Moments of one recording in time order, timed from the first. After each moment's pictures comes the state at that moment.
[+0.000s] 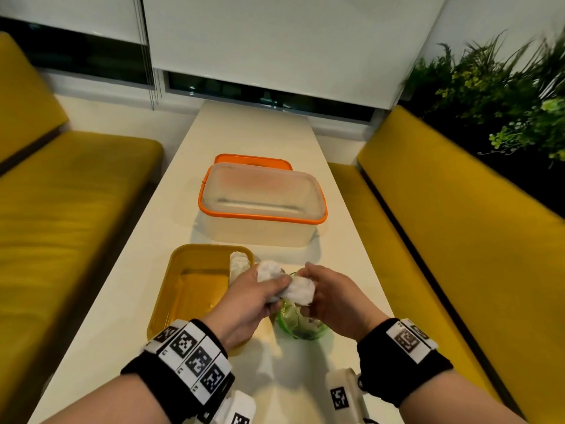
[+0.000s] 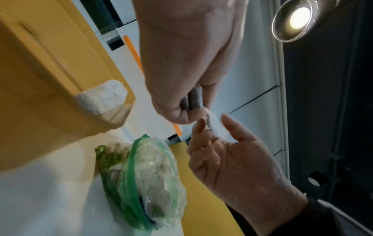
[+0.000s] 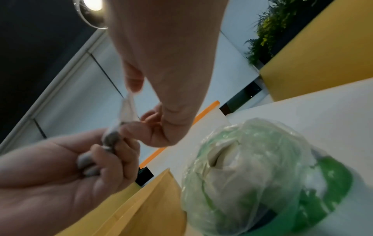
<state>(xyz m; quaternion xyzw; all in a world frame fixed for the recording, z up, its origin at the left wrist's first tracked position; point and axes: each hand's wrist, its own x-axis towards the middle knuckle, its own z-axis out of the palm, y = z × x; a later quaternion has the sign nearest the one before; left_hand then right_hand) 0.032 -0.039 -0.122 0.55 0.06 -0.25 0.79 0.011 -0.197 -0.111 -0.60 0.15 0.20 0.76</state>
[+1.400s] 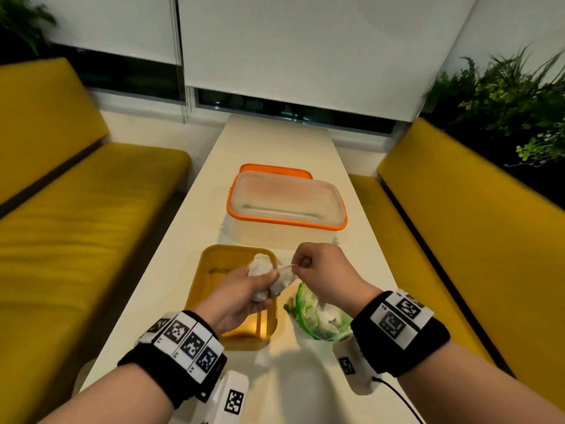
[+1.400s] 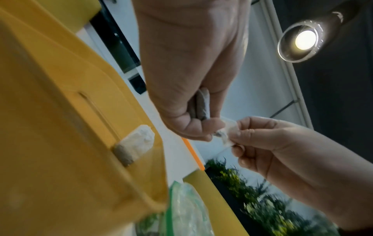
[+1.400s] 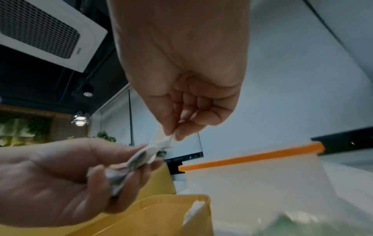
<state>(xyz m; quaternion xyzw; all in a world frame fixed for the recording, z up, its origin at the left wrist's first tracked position) 0.033 0.015 -0.117 0.58 0.07 -0.25 0.78 0.032 -0.151 -0.075 -0.96 -0.08 -0.04 0.27</state>
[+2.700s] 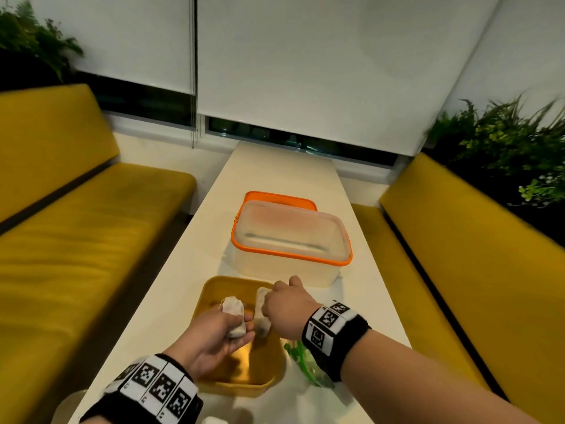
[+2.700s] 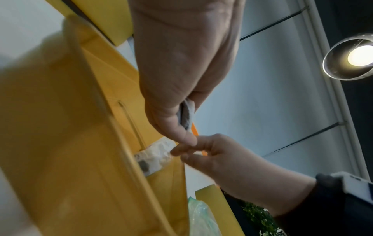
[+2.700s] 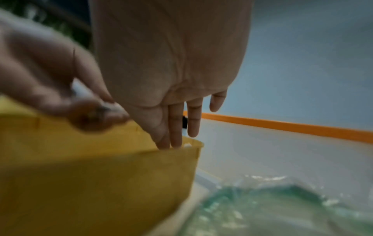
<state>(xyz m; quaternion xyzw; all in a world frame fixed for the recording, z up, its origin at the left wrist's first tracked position) 0.054 0.049 -0.141 0.48 0.18 -0.25 0.82 0.080 -0.105 -0.102 -0.93 -0.29 0.10 -0.21</state>
